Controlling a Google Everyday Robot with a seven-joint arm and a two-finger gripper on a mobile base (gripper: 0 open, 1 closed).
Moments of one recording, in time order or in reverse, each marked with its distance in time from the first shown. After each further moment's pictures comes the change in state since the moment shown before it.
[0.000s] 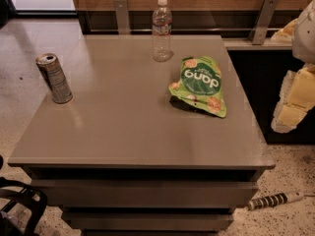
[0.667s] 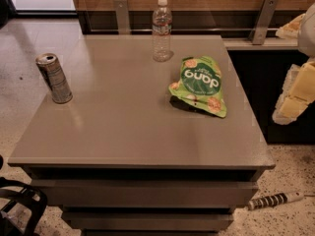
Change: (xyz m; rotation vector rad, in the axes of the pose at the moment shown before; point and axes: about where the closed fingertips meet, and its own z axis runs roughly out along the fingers) arm 0.007 -0.017 0.002 0.026 -0.045 0.022
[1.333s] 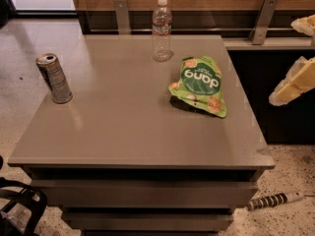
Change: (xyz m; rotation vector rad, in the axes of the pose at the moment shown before) arm 0.021 -0.055 0.020 0.141 -0.255 0.119
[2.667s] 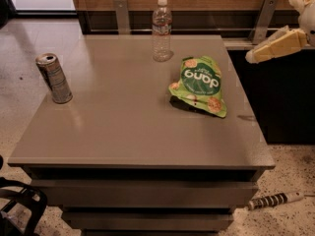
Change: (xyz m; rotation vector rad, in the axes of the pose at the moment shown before) arm -0.038 -0.089 0.024 0.189 -0.415 0.125
